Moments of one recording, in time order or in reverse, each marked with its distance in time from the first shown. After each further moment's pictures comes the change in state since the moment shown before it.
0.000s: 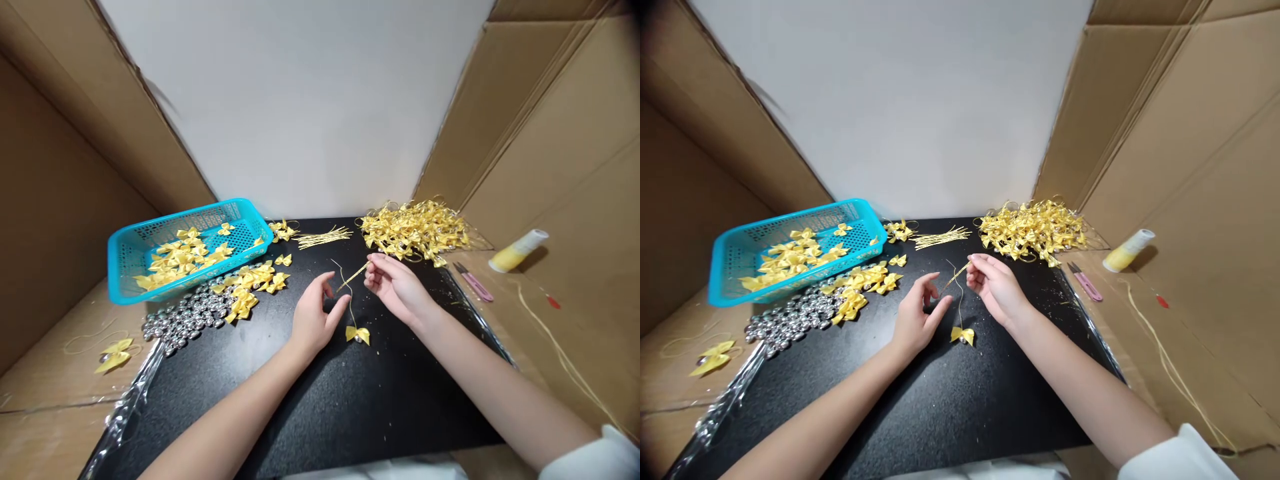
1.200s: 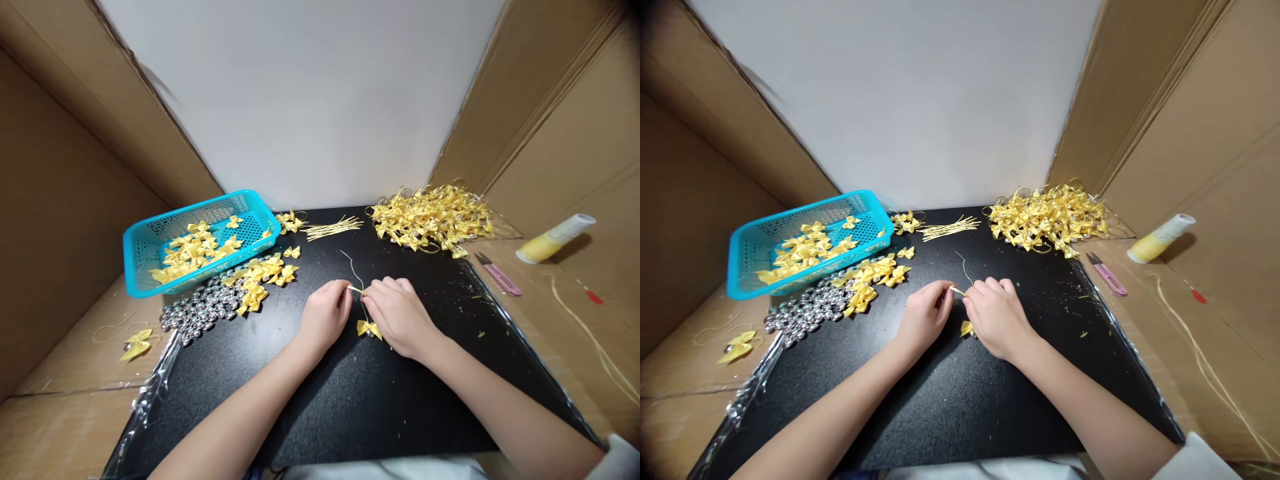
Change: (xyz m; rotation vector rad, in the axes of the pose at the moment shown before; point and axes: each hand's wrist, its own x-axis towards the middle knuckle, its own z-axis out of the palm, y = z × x) left_hand 0.001 0.005 -0.004 0.152 -0.085 0.106; right_hand -0.036 0.029 -0.014 -1.780 -0.280 -0.688
